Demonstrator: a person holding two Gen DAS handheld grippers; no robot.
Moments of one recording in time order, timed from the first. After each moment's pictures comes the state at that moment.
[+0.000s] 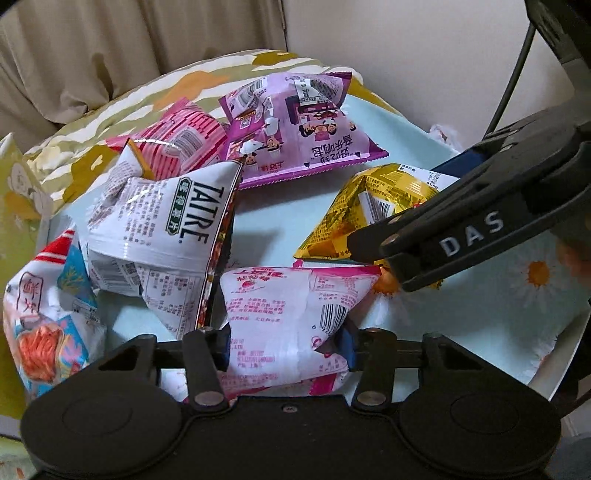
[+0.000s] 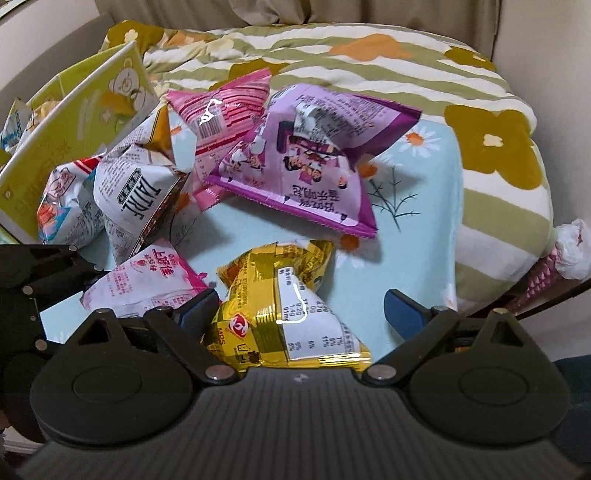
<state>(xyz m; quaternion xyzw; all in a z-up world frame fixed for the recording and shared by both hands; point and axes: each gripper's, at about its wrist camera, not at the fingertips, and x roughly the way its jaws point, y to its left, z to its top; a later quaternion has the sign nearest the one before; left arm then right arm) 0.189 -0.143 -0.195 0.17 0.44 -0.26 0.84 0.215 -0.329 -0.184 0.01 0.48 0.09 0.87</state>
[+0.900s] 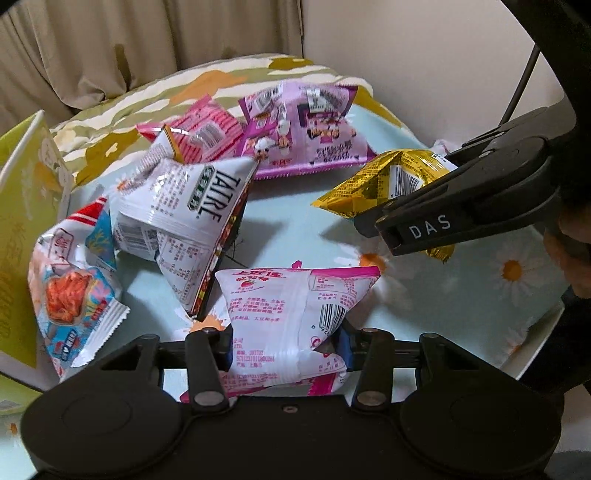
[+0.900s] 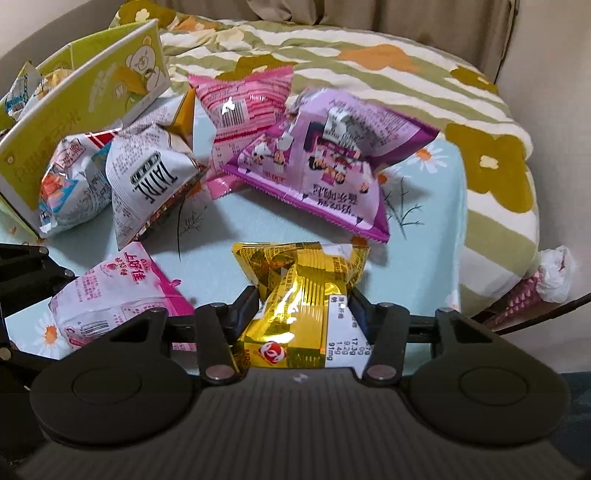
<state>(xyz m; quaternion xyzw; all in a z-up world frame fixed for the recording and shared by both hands) 0.161 -0.125 -0.175 0.14 0.44 -0.24 0.85 0.206 -0.305 -0.174 -0.05 0.48 0.08 0.87</state>
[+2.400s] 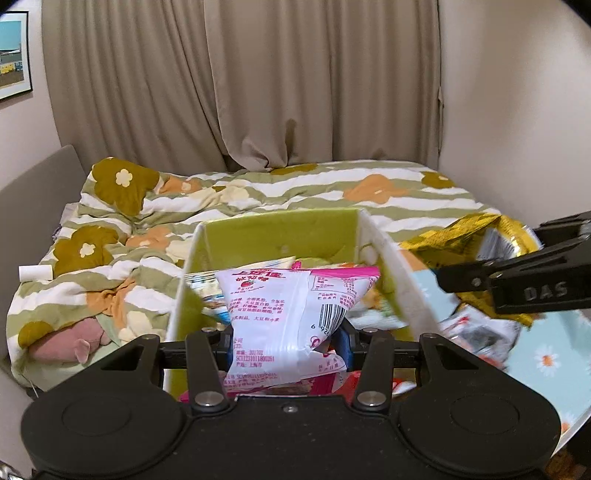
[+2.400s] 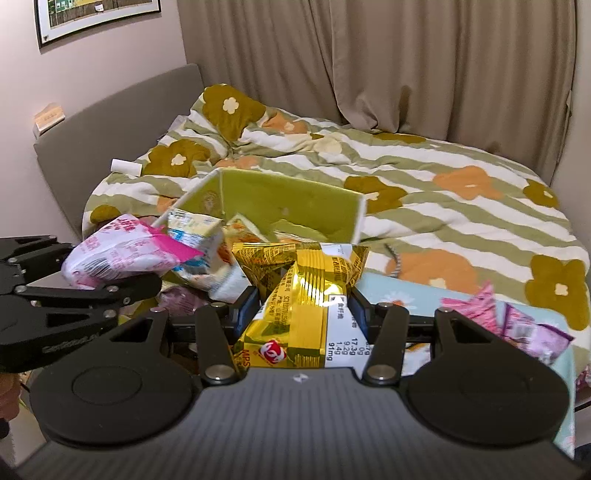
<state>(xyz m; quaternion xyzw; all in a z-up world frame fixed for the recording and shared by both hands) 0.212 0.169 -0.040 0.07 0.32 -0.10 0.94 0.237 -0.043 -0.016 -0.02 0.36 0.15 0.92</state>
